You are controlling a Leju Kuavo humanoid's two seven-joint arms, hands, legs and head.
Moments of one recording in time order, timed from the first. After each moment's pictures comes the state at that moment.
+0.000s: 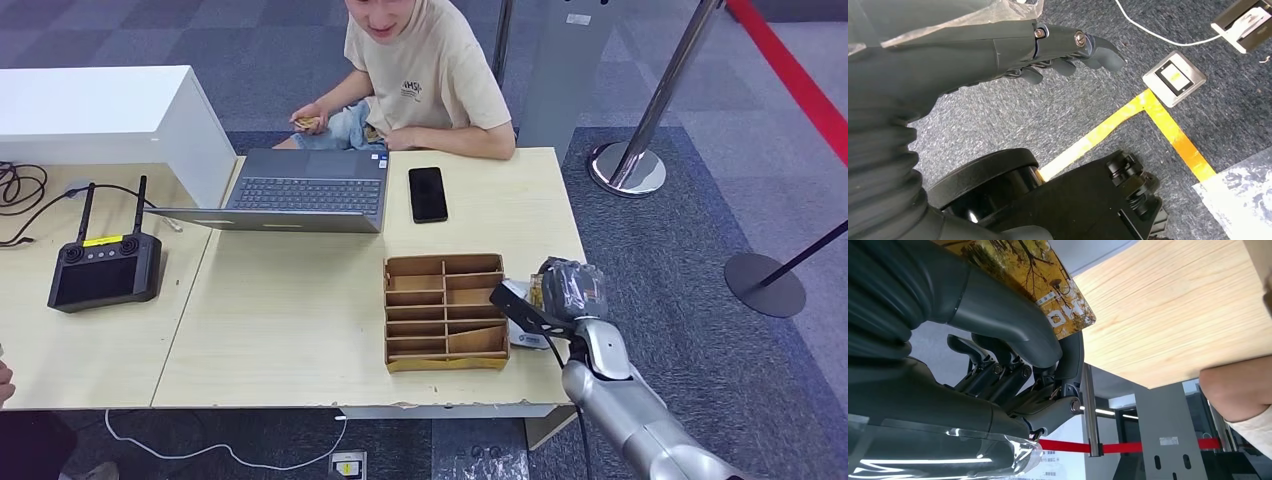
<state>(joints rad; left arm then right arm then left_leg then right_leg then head) -0.12 0.03 -1.17 -0.29 0.36 0.35 0.12 -0.49 -0.23 0.53 -0.80 0.92 -0.69 0.23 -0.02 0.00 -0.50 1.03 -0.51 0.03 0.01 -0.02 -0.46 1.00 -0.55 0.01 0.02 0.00</state>
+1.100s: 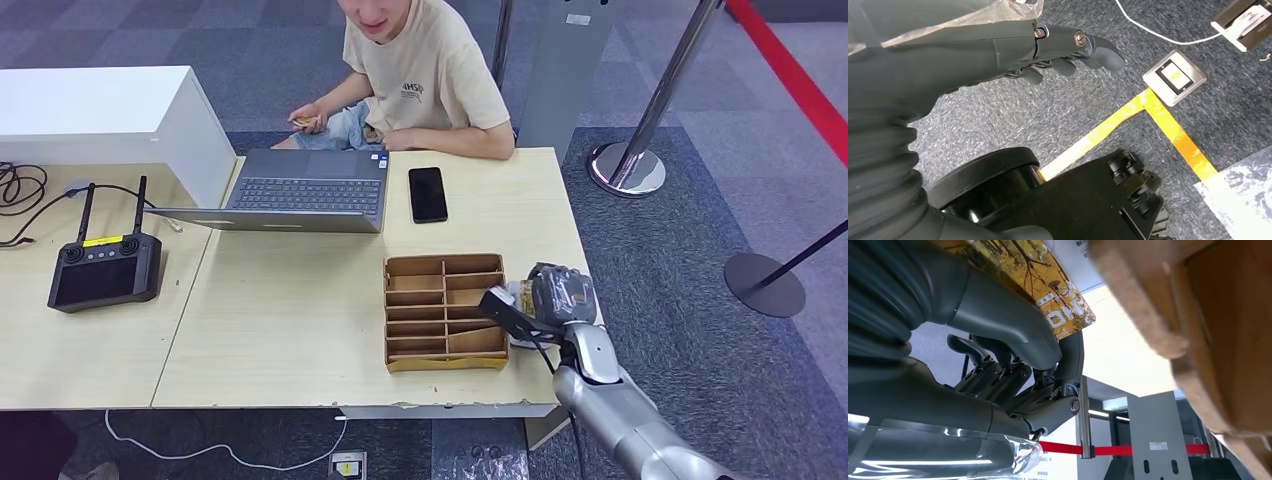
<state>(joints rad) -0.12 0.03 -1.17 -0.29 0.35 0.35 0.12 -0.49 -0.20 0.56 -0.78 0.95 -0.70 0.23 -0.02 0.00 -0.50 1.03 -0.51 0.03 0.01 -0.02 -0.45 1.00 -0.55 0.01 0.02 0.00</state>
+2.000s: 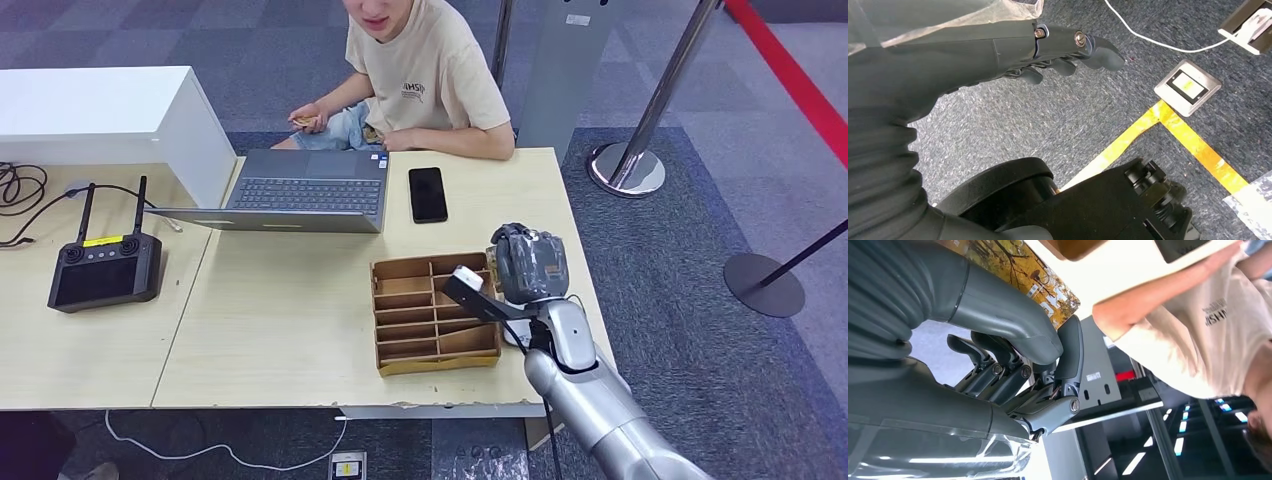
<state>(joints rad) -0.12 0.03 -1.21 -0.30 0.24 0.38 0.22 -0.46 -0.12 0.48 -1.07 1.10 -0.70 0.19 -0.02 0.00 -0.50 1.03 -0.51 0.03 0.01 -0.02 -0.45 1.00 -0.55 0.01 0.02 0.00</state>
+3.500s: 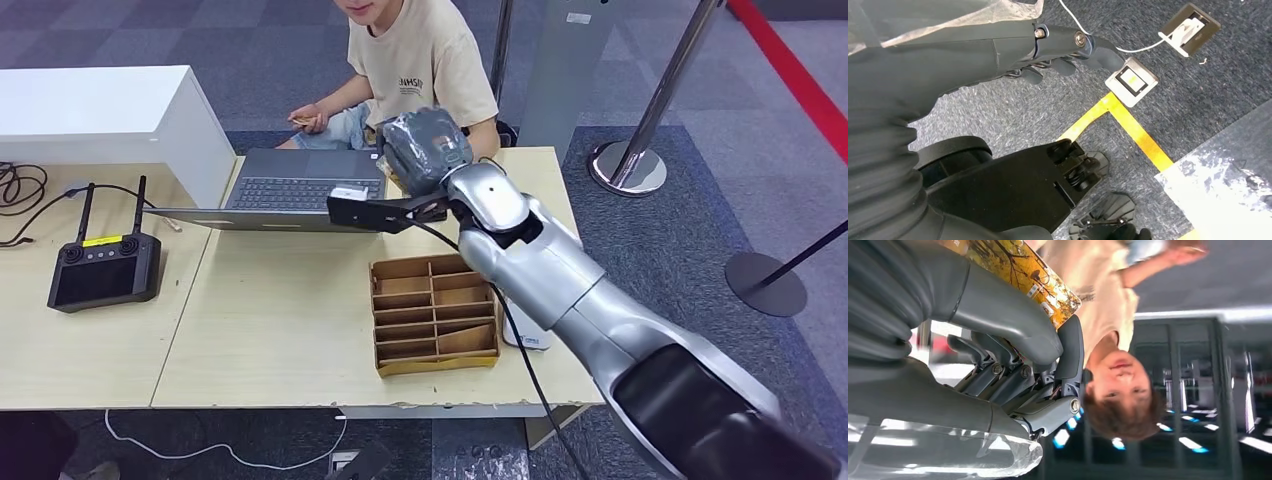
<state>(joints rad) -0.21 -0.08 -1.15 -0.30 0.24 0.36 0.24 -1.04 -0.01 0.89 -0.99 0.99 -0.20 0.22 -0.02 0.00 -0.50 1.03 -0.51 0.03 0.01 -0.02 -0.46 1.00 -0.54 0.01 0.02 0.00</state>
